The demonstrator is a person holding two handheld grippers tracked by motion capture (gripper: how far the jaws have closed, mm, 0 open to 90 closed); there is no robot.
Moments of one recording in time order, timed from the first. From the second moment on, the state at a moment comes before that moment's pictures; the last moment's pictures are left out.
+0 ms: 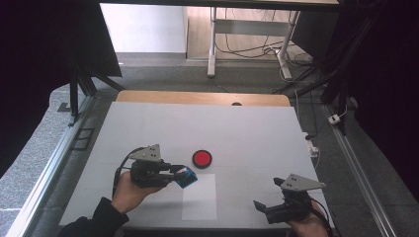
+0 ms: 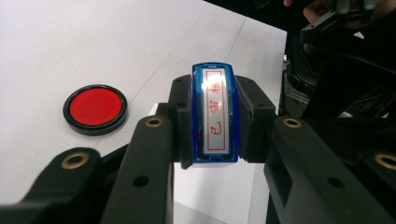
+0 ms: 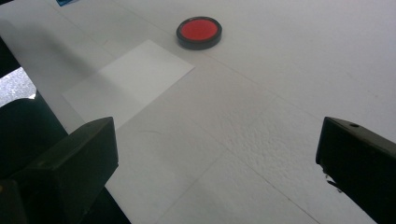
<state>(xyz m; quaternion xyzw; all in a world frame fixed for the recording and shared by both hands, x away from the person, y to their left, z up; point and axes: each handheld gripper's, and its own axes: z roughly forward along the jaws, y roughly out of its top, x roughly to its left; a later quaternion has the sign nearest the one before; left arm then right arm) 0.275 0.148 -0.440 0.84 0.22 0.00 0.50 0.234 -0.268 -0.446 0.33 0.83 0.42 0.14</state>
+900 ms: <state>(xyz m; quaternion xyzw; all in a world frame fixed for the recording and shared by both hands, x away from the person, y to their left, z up) 0.286 0.147 -0.441 0.84 0.21 0.01 0.50 0.250 -0.212 -0.451 0.25 0.86 0.44 0.07</state>
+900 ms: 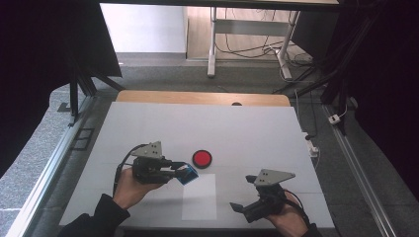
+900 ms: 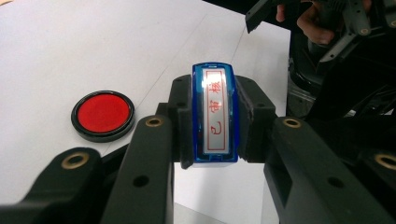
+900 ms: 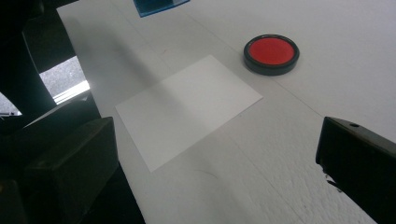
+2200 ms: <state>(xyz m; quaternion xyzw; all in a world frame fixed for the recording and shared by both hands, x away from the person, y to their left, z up) 0.306 0.134 -0.440 0.85 0.12 -0.02 0.52 0.288 -0.149 -0.458 0.20 0.86 0.46 0.00</state>
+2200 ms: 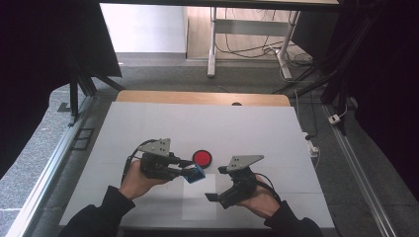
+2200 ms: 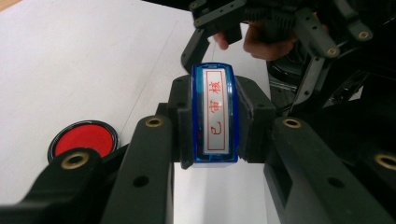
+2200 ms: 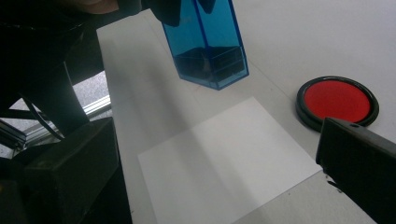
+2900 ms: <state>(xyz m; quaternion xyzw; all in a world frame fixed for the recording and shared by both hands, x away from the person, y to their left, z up) 0.313 0.126 -0.440 0.84 0.06 -0.05 0.53 0.302 -0.120 -0.465 0.14 0.88 0.45 -0.03</state>
